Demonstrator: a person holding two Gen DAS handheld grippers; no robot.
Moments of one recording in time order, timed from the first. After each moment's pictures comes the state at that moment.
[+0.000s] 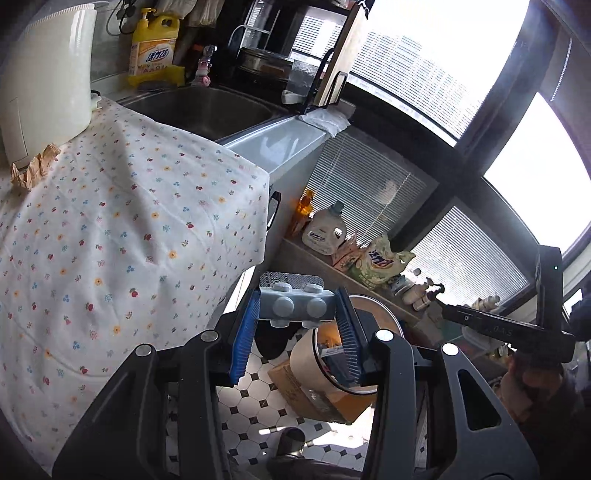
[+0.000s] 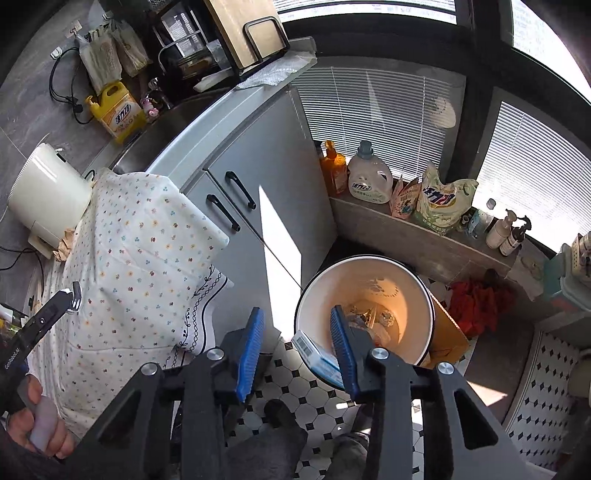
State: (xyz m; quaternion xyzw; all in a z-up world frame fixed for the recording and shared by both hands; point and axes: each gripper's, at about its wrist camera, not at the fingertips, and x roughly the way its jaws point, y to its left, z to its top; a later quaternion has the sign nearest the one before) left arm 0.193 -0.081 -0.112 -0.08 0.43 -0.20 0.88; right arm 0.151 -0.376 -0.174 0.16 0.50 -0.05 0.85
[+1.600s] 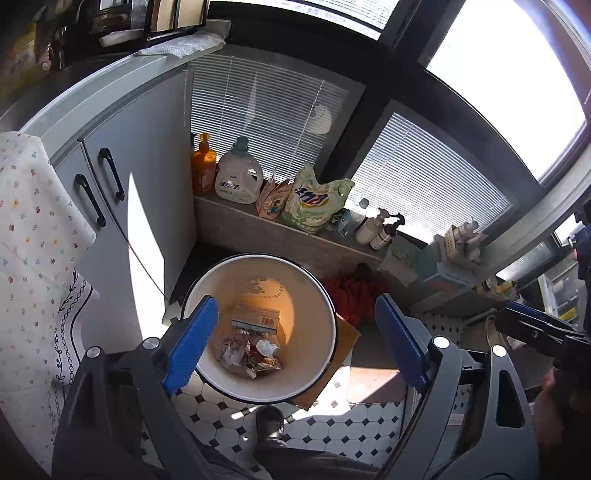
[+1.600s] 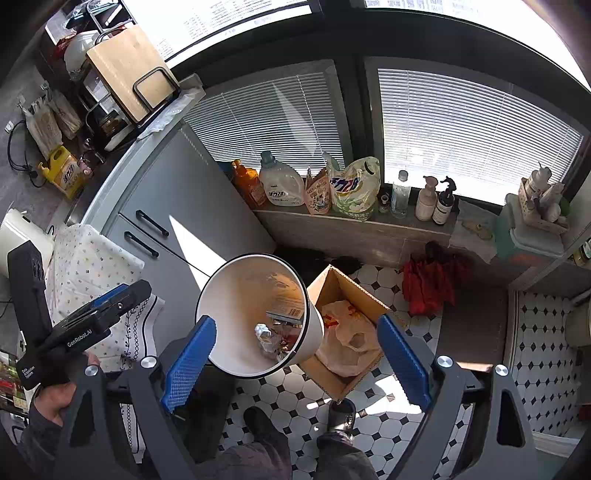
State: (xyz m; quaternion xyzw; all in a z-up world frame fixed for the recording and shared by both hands) left arm 0.190 -0.316 -0.180 0.01 0.48 -0.31 0.82; right arm 0.036 -0.535 -0.174 0.23 0.47 -0.13 0.84
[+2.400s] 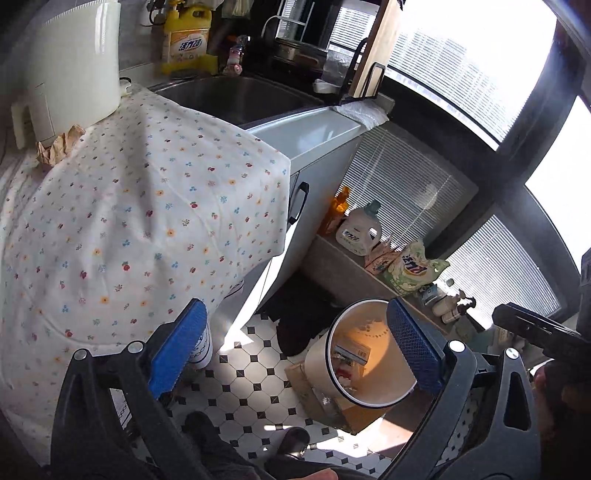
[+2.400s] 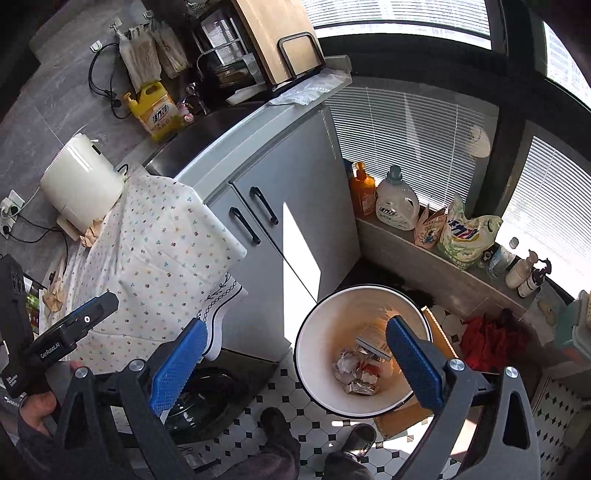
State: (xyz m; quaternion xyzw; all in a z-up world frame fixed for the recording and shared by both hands) left arm 0.193 -0.100 -0.117 -0.08 0.44 -0.10 0.89; right arm 0.167 -0.378 -0.137 0.14 0.47 0.05 0.87
